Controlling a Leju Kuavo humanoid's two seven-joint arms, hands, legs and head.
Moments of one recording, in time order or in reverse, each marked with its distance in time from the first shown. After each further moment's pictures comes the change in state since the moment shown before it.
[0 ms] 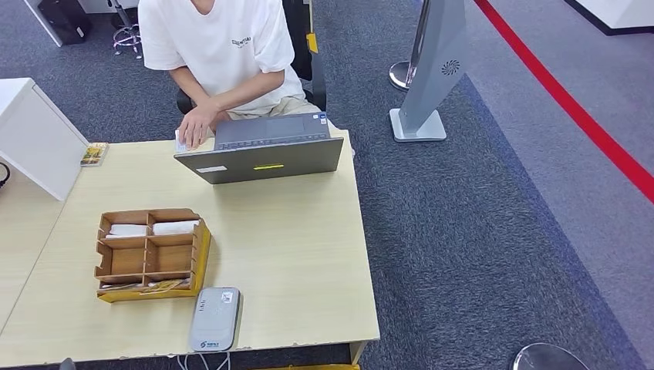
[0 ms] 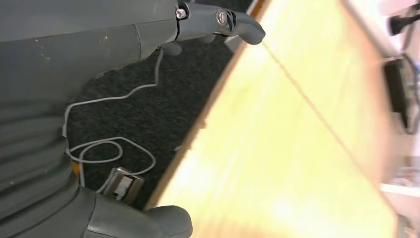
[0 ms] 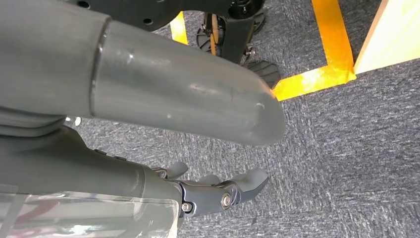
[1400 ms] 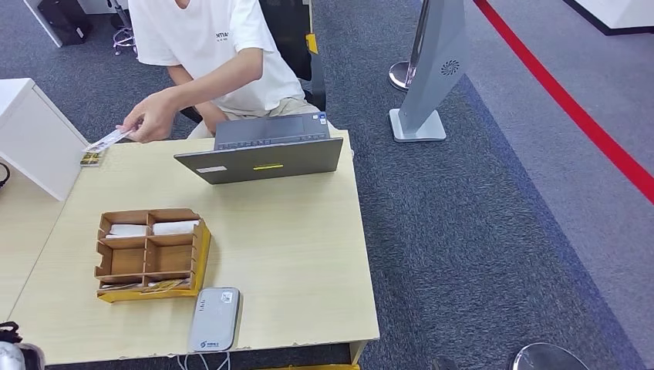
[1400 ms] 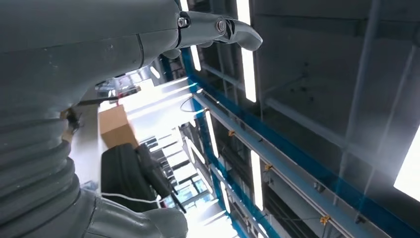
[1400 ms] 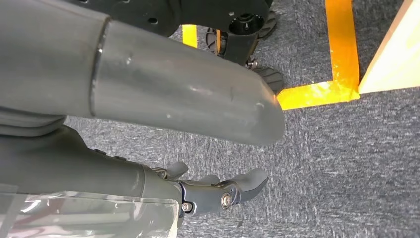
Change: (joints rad) left arm -0.192 0.083 -0.473 -0.681 -0.487 0.538 -0.197; right arm -0.059 0.028 0.011 0.007 0.131 -0.002 0.052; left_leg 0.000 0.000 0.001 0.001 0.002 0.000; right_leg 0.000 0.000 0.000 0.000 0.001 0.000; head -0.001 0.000
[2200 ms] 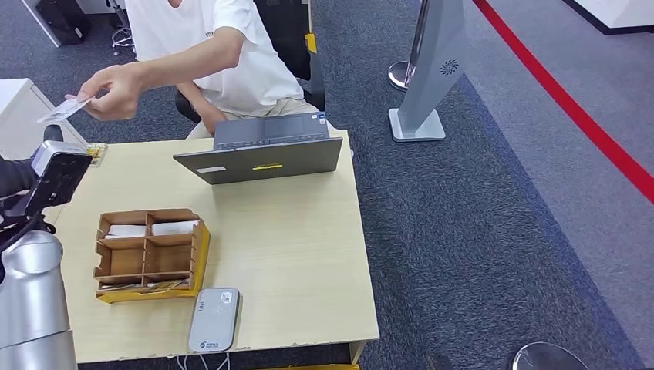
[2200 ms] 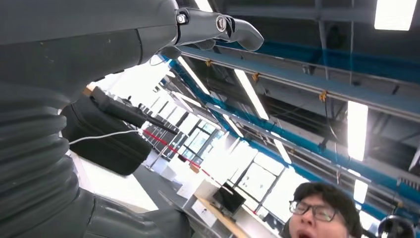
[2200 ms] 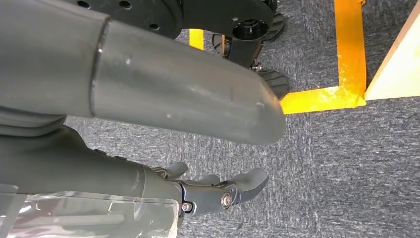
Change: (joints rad) left arm -0.396 0.205 -0.241 0.472 -0.383 -0.174 0.330; right arm -0.012 0.003 0.024 0.002 0.015 0.008 0.034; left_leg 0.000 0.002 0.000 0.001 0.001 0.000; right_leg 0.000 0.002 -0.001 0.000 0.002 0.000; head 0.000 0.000
